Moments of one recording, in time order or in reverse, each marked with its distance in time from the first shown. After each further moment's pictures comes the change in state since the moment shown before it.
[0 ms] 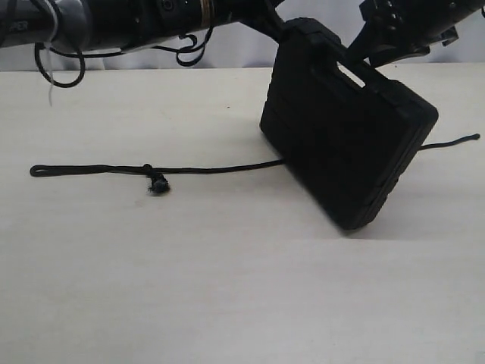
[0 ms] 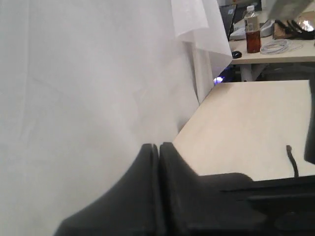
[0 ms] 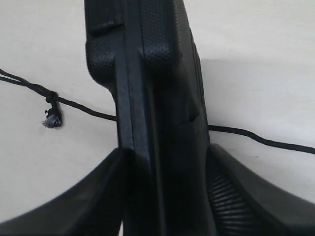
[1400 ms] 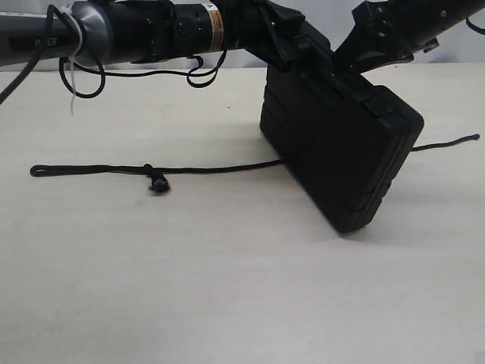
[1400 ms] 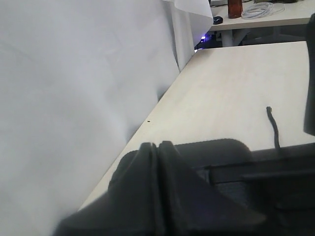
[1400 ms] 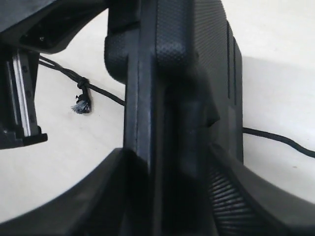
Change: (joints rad) left arm -0.010 0.083 -0.044 0.209 0.018 -0.151; right arm 0.004 0.002 0.031 0.110 0.027 -0.126
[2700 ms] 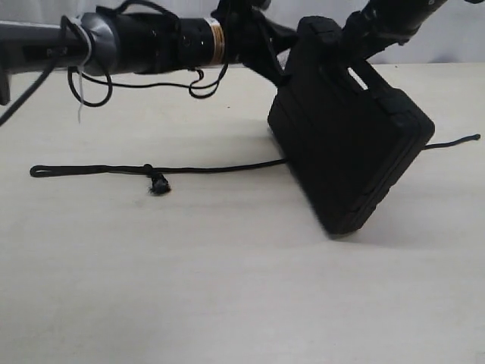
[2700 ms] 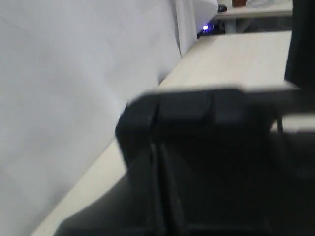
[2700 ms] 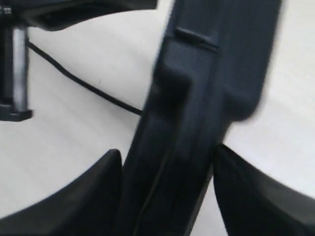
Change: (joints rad) left arm 0.000 0.032 0.000 0.014 0.033 -0.023; right arm 0.103 0.028 -0.162 -0.282 0.031 -0.080
